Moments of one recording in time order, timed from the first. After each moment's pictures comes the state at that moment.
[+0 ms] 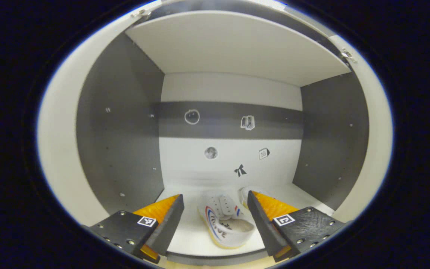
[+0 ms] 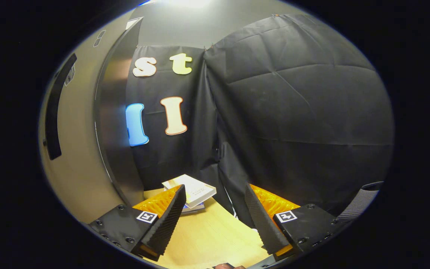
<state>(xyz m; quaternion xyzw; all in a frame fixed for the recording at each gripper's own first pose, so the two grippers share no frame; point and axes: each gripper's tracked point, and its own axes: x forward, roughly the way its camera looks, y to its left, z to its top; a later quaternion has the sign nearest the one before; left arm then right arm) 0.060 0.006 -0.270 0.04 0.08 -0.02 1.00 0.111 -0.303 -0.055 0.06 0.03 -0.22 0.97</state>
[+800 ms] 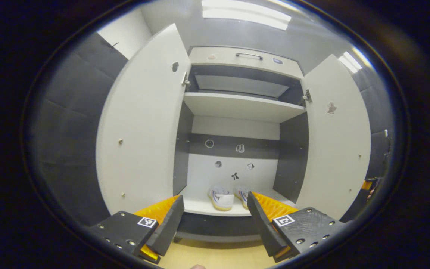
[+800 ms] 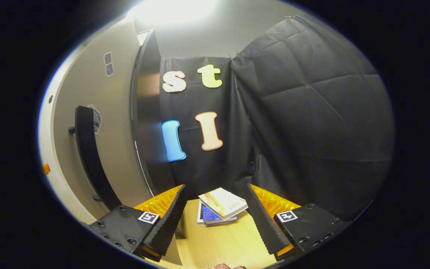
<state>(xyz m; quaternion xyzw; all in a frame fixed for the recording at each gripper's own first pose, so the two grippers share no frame) -0.225 0.020 -0.227 0.00 -0.01 0.03 1.00 0.117 -0.247 0.037 0.06 -0.01 -0.09 0.99</state>
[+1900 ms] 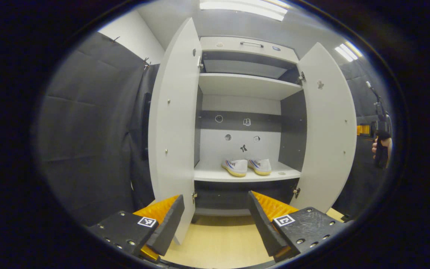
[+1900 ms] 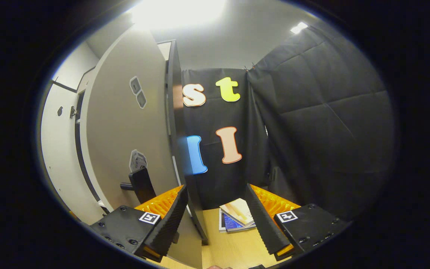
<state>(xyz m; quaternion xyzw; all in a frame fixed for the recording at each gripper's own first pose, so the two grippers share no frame) -0.310 0.071 -0.301 0.02 0.06 0.03 1.00 0.097 -0.165 0.106 0.05 -0.04 -0.05 1.00</state>
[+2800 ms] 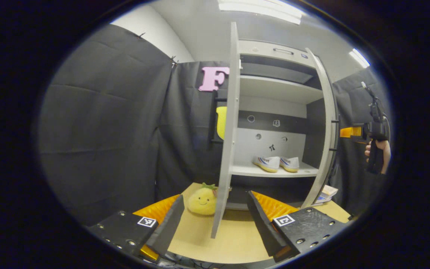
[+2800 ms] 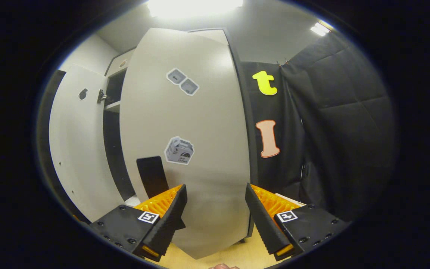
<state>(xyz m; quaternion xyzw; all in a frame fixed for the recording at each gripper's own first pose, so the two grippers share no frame) -0.388 0.183 -0.302 0.00 0.06 0.12 0.99 0.132 0.003 0.098 0.05 -0.03 0.03 1.00</state>
